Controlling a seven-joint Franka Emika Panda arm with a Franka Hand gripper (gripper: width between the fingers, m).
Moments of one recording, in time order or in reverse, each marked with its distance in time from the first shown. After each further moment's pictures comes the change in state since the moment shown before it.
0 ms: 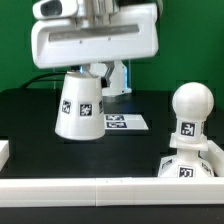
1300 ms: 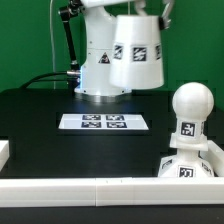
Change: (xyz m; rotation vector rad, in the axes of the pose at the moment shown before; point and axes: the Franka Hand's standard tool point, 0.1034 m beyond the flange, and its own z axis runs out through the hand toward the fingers) arm 0.044 -0.107 -0.080 0.048 -0.010 0.202
